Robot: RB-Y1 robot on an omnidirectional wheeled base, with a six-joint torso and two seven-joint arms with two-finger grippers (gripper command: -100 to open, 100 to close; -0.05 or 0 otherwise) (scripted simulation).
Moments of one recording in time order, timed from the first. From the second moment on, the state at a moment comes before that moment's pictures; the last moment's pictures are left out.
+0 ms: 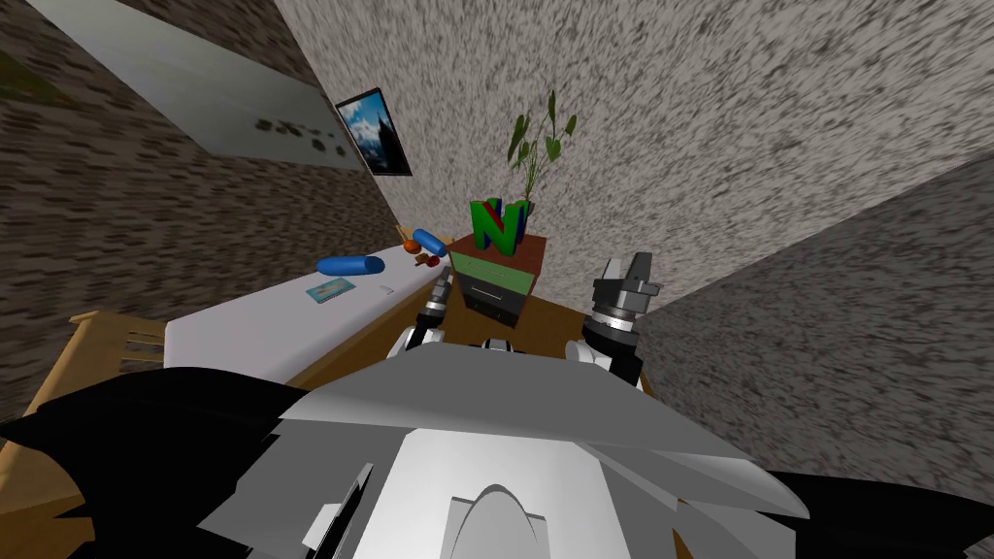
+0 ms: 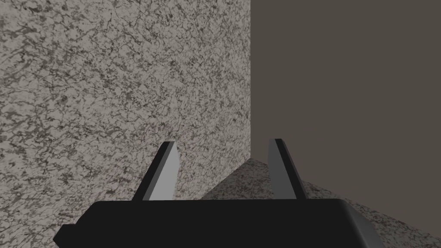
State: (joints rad) left arm 0.41 0.16 -0.02 -1.98 -0.14 -0.45 -0.02; right arm 0.48 0.03 0.00 -2.40 0.01 -0.50 0.09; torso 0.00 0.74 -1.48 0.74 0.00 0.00
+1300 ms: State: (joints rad) left arm 0.32 0.11 -0.07 -1.70 -0.16 -0.52 -0.05; right arm 0.48 0.03 0.00 -2.40 0.01 -0.50 0.09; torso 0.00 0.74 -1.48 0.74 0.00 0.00
